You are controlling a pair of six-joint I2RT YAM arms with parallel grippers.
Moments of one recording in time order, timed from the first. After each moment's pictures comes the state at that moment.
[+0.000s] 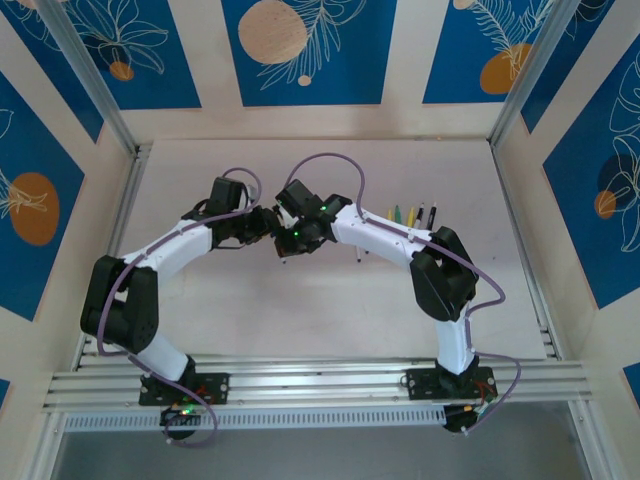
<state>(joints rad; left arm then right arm) -0.34 1.59 1.03 -0.29 0.42 -0.76 0.84 1.95 1.61 -0.70 -0.22 0.50</state>
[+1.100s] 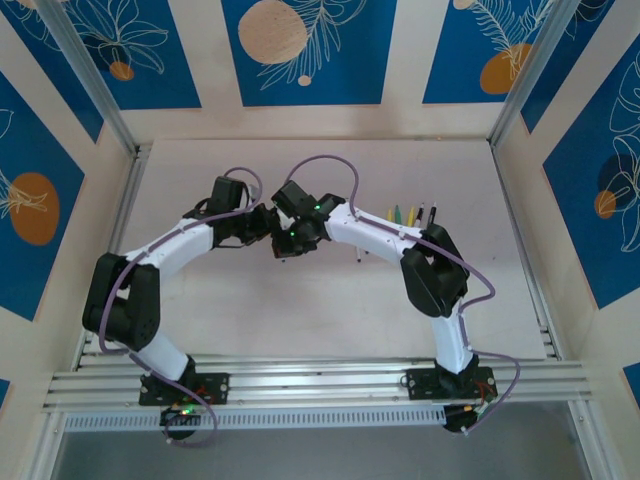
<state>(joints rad) -0.34 1.61 1.04 -0.28 0.45 -0.77 0.84 2.01 1.66 -0.74 -0.25 0.54</state>
